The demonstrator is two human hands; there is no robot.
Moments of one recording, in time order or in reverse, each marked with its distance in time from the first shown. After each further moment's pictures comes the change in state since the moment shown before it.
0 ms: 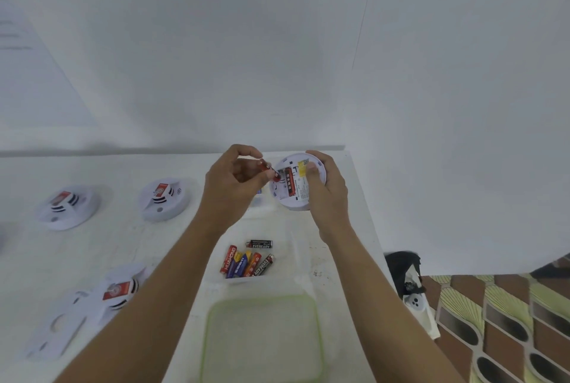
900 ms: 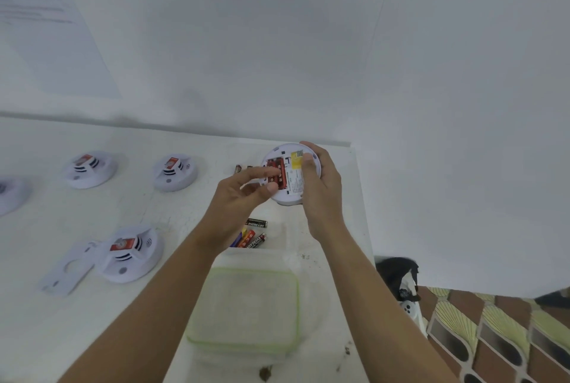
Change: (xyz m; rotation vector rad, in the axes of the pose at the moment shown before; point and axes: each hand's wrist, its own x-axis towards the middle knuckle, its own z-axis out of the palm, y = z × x) left_hand -0.060 -0.002 0.015 -0.311 -0.082 -0.177; right_hand -0.027 -0.022 -0.007 0.102 -0.109 0.005
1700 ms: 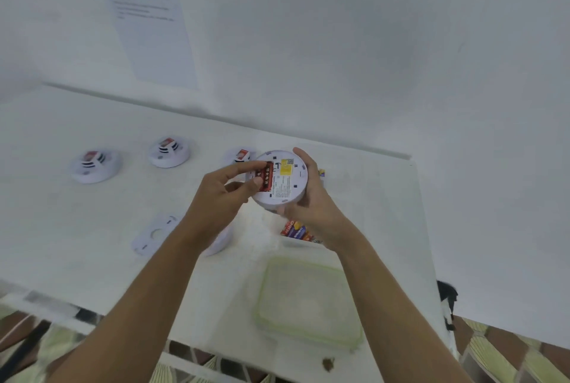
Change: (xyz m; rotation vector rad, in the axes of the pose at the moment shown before) left_hand -0.061 0.042 -0.110 0.244 0.272 0.002; right_hand -0.038 0.006 0.079 0.075 -0.796 0.136
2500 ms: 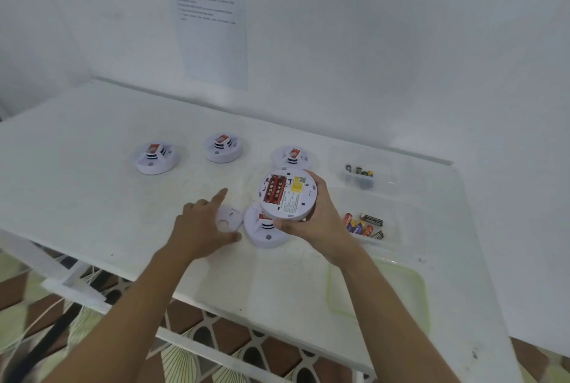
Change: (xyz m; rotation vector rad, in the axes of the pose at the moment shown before) left_hand -0.024 -0.096 -0.149 1.001 -0.110 -0.338; right_hand 0.020 0.033 0.105 -0.149 0.120 0.005
